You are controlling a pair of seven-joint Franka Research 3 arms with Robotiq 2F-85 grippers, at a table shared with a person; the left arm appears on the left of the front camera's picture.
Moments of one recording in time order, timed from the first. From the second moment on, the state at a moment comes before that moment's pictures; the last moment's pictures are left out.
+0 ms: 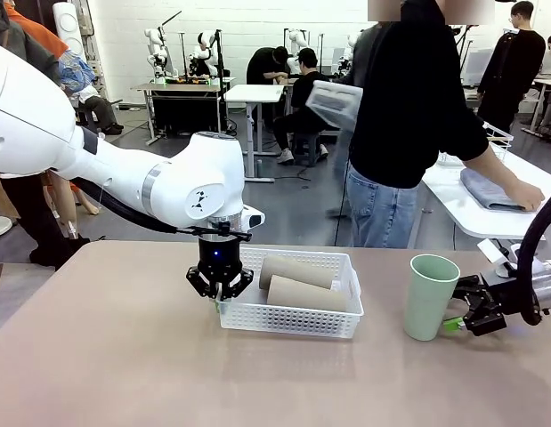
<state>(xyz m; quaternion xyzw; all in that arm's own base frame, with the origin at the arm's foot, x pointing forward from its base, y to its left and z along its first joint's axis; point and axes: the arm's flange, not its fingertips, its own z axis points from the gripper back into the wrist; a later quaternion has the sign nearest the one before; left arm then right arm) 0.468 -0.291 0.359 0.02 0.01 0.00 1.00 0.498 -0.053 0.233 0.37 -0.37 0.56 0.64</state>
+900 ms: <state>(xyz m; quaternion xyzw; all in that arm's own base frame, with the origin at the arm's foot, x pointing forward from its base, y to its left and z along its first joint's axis) 0.468 -0.291 0.359 0.02 0.01 0.00 1.00 0.494 -0.026 0.226 0.42 -0.36 0.56 0.62</state>
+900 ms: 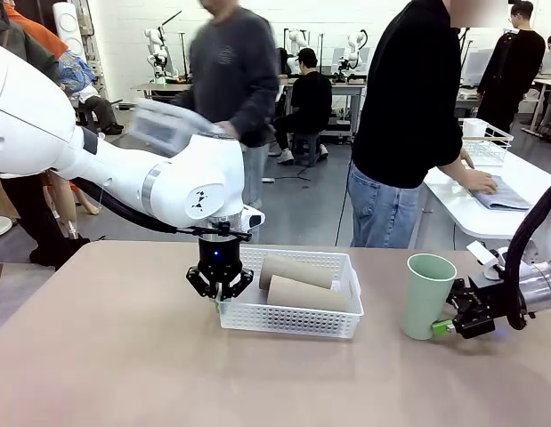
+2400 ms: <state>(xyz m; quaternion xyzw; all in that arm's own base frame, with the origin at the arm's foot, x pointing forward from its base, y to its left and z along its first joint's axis) 0.468 -0.291 0.359 0.02 0.01 0.00 1.00 0.507 0.006 0.250 0.48 -0.40 0.53 0.57</state>
